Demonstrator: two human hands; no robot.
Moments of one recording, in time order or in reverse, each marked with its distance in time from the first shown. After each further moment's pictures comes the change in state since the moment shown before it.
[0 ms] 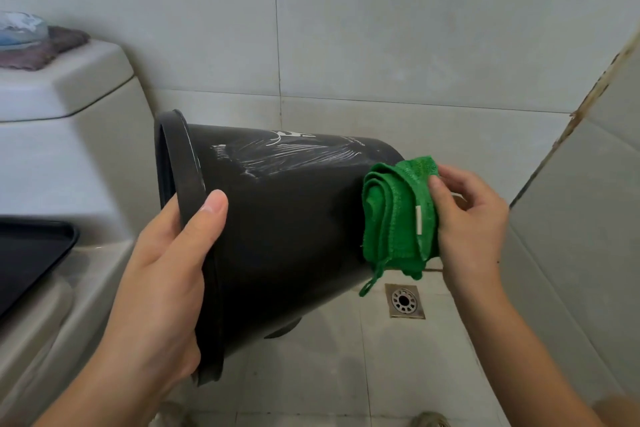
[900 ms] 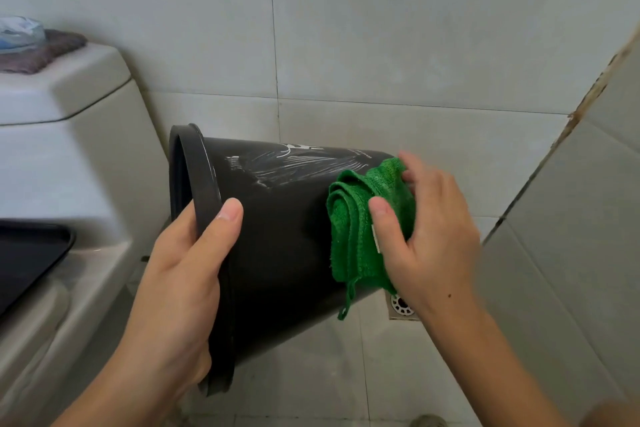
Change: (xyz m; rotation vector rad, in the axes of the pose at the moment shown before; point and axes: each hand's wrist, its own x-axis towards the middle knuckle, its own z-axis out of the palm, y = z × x) left_hand 0.000 -0.009 0.005 0.084 -0.010 0.001; right_hand -0.033 -0.015 0.011 -0.588 -0.136 -0.486
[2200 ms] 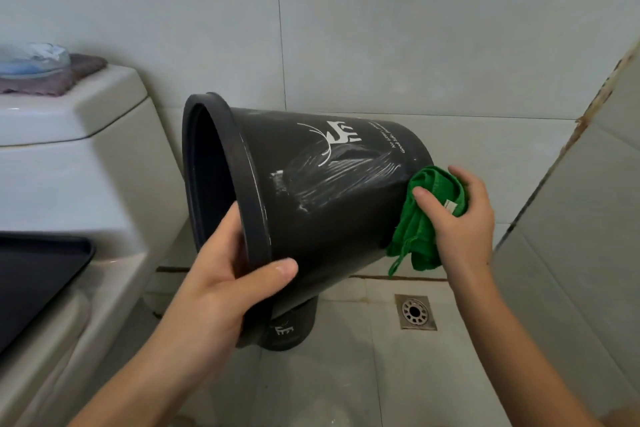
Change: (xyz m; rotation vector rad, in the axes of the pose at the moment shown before) left_hand 0.012 -0.011 -0.020 0.084 -0.418 0.115; right_hand 0.022 0.049 0.013 0.504 0.085 0.532
